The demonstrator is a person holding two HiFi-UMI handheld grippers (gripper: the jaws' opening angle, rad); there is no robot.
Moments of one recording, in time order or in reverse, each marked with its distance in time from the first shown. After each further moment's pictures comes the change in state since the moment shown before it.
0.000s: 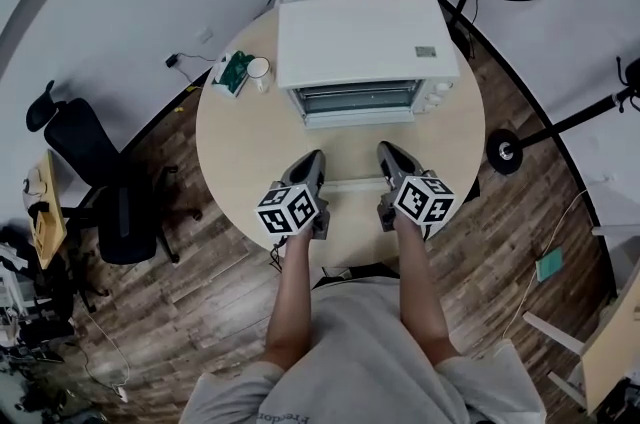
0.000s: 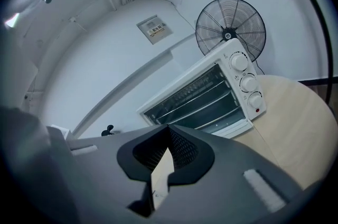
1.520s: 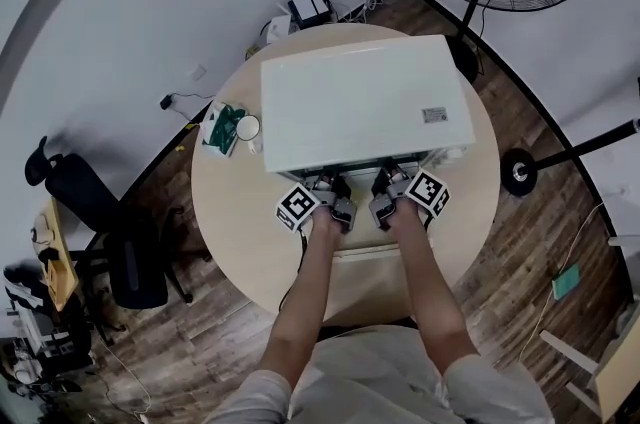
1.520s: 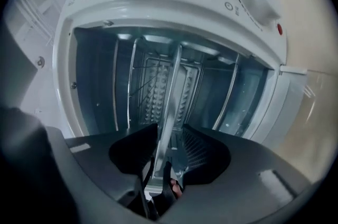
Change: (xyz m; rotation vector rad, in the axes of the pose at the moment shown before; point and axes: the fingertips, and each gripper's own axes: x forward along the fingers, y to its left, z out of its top) left arm 0.207 0.063 0.019 -0.764 -0.168 -0.227; right arm 0.166 -0.122 0.015 0.748 -0.119 0.082
